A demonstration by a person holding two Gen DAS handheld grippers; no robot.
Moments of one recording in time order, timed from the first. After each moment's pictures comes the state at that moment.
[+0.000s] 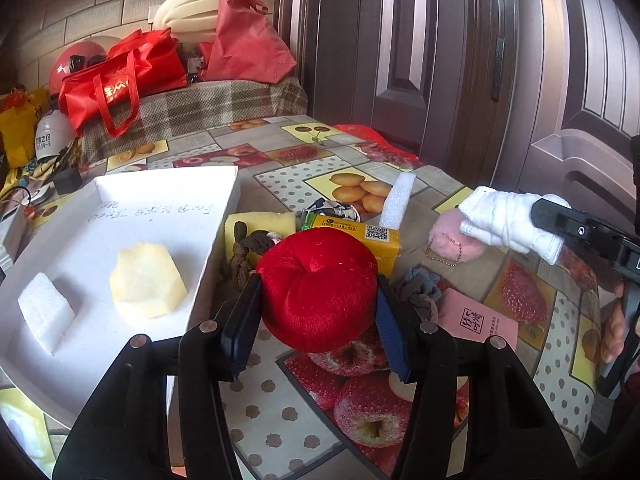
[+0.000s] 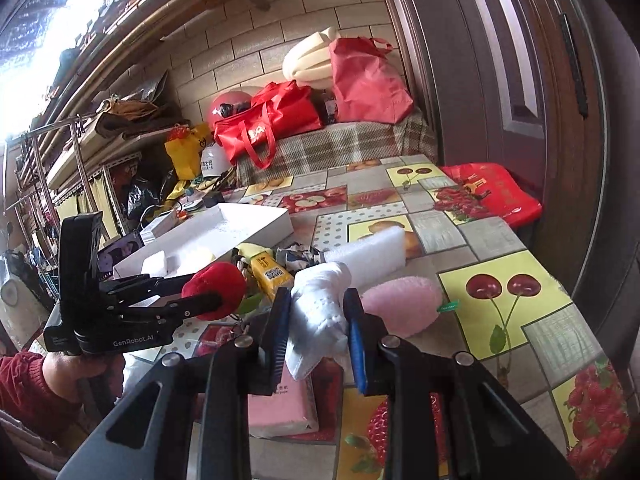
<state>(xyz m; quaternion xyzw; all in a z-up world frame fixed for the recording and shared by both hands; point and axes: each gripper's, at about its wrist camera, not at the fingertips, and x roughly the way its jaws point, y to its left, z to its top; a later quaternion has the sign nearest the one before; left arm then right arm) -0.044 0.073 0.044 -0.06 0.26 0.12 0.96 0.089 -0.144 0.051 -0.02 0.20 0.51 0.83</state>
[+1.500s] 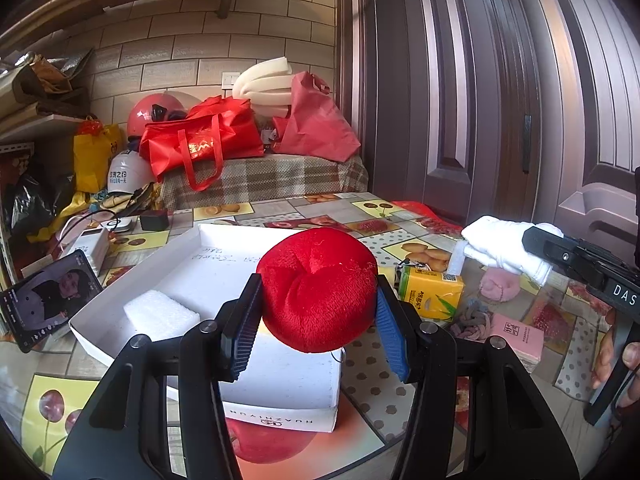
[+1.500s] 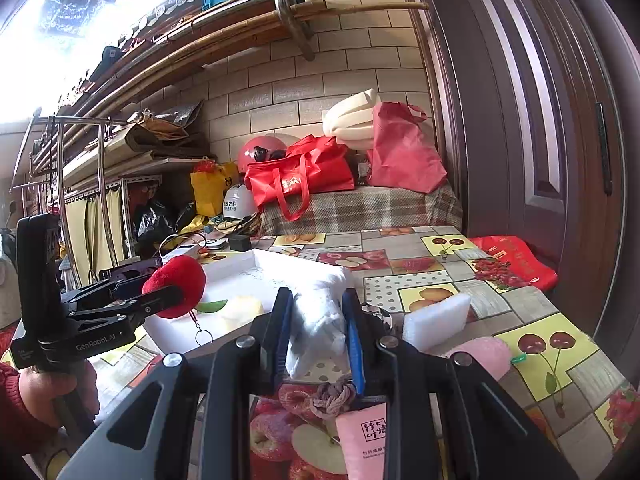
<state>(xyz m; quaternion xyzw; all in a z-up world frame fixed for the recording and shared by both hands) -0.146 0.110 0.060 -0.05 0.13 0.22 0.97 0.025 -0.096 0.051 -0.03 0.08 0.52 0.85</state>
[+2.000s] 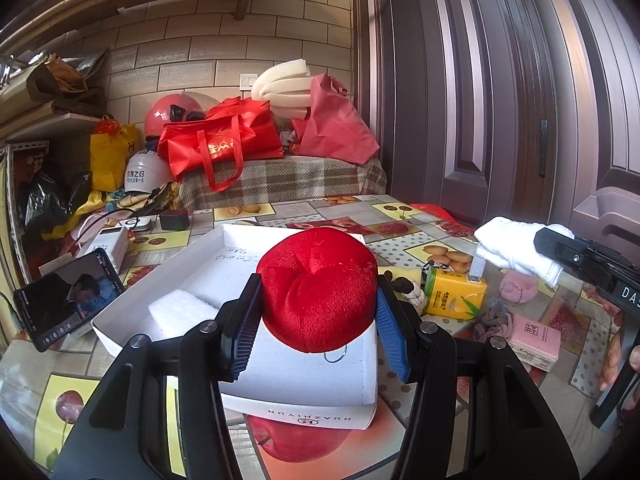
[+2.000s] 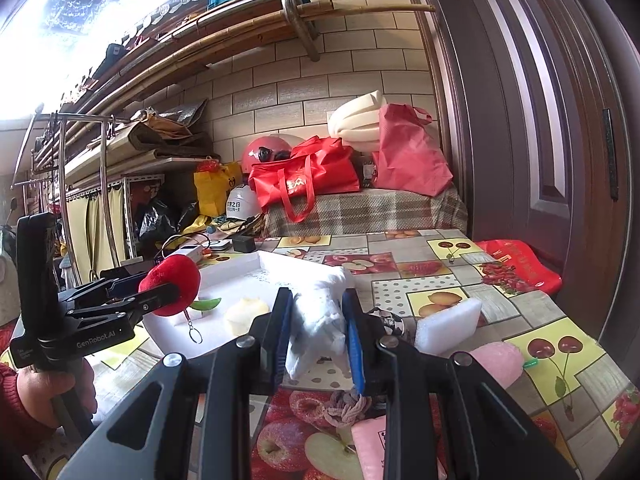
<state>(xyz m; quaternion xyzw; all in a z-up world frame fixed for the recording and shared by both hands) -0.158 0.125 0.061 -0.05 0.13 0.25 0.96 0.019 -0.083 0.053 -0.03 0.08 0.53 0.85</state>
